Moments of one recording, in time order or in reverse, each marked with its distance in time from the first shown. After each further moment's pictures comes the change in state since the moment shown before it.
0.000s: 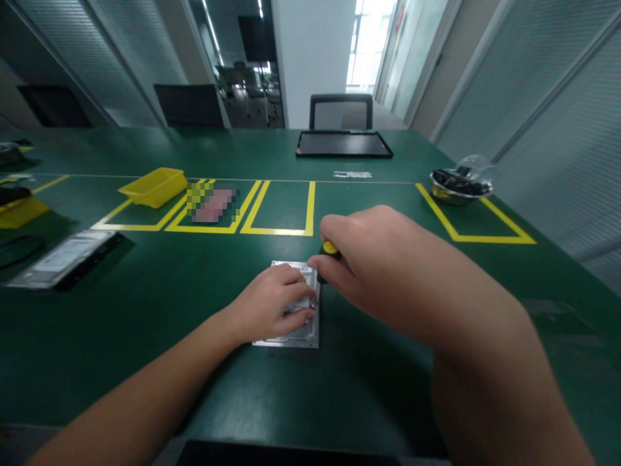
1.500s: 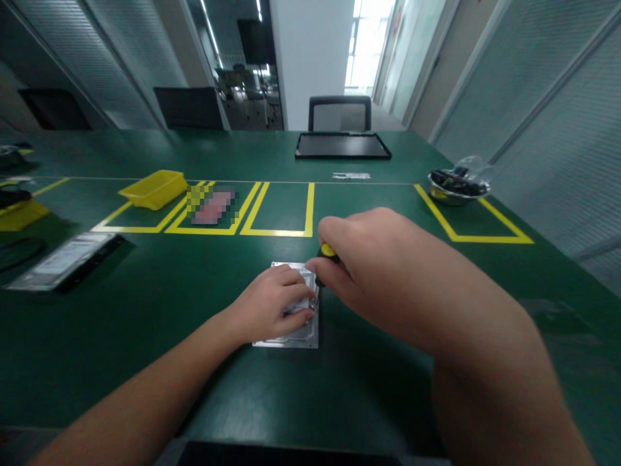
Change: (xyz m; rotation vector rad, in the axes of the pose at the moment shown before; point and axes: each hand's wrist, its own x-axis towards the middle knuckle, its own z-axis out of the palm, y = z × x) left_hand -0.001 0.000 -0.002 0.005 -0.009 -0.004; right_hand -0.004 -0.007 -0.004 -0.008 0.022 0.009
